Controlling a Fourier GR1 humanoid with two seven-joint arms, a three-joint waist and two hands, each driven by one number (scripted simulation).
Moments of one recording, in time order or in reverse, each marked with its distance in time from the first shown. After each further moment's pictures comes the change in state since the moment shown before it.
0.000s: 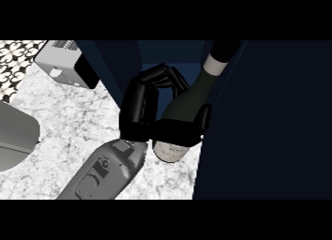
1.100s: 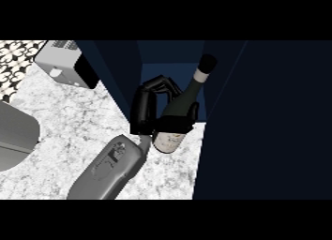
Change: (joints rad) left arm 0.004 0.000 -0.013 0.345 0.127 0.016 -0.333; right arm -0.035 0.003 -0.028 0.010 -0.004 0.004 0.011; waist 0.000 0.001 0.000
